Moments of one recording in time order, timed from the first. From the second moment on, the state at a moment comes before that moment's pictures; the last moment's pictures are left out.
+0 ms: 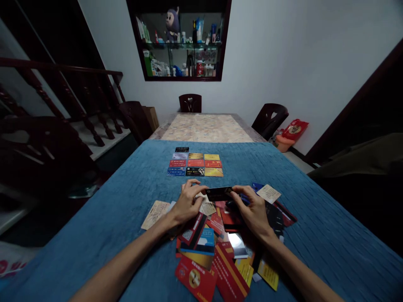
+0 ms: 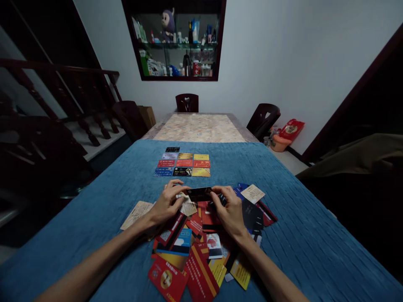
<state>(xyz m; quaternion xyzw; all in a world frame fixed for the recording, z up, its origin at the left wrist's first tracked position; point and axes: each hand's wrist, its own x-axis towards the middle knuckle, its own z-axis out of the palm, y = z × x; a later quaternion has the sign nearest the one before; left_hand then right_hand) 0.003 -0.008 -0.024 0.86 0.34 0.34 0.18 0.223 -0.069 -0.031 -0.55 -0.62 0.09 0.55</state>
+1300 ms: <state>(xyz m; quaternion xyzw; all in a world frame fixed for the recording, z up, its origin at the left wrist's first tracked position) 0.000 -0.006 -0.017 0.83 0.35 0.39 0.18 0.209 -0.069 -0.027 -0.48 -0.78 -0.26 0.30</state>
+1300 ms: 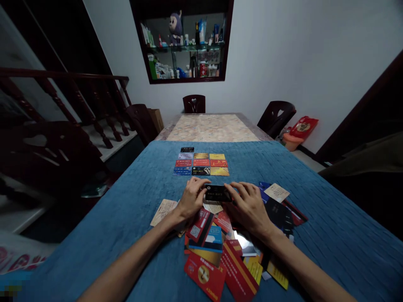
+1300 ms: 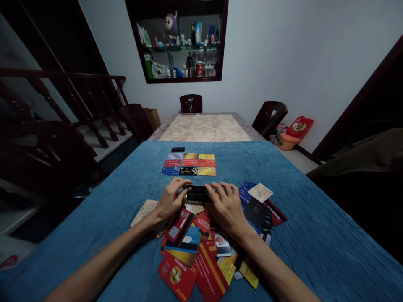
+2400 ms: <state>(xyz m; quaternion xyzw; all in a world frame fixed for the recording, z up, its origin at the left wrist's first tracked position) -0.028 0.036 0.020 0.91 0.34 0.23 -0.03 0.206 0.011 -0.002 -0.48 -0.83 -0.20 0.22</state>
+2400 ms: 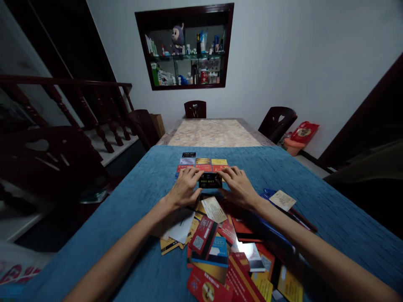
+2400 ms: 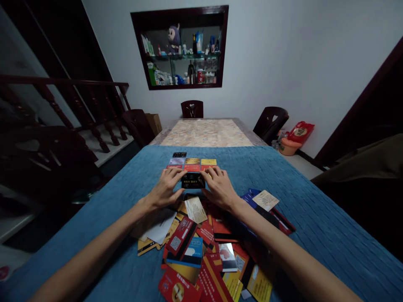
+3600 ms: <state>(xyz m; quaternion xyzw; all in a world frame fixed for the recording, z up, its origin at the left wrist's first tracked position) -0.032 0.117 -0.013 0.92 0.39 0.08 -0.01 0.191 0.095 -0.016 -0.52 -0.85 -0.03 0.06</state>
